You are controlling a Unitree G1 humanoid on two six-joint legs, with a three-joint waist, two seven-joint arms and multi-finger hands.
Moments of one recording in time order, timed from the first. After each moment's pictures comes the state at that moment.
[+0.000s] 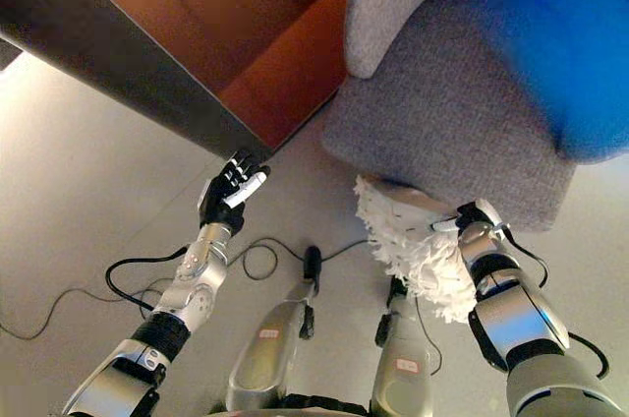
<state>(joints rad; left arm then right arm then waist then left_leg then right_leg) -0.35 0.31 -0.30 0.56 -0.72 -0.31 0.16 -0.73 -0.51 0.42 1.23 0.02 0.26 -0.13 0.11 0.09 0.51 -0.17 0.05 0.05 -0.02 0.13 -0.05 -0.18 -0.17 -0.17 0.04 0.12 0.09</state>
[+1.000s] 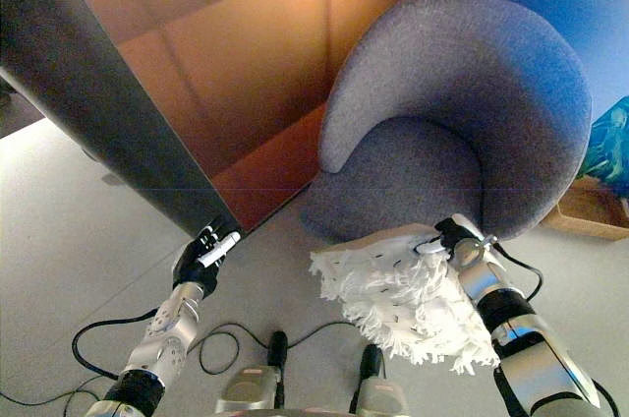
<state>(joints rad) -0.08 0.32 -0.14 0.55 -0.67 -0.17 0.09 -0.49 -0.60 0.39 0.70 -0.14 0.41 0.08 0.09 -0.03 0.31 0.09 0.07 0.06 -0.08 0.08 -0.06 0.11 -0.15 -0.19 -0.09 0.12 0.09</state>
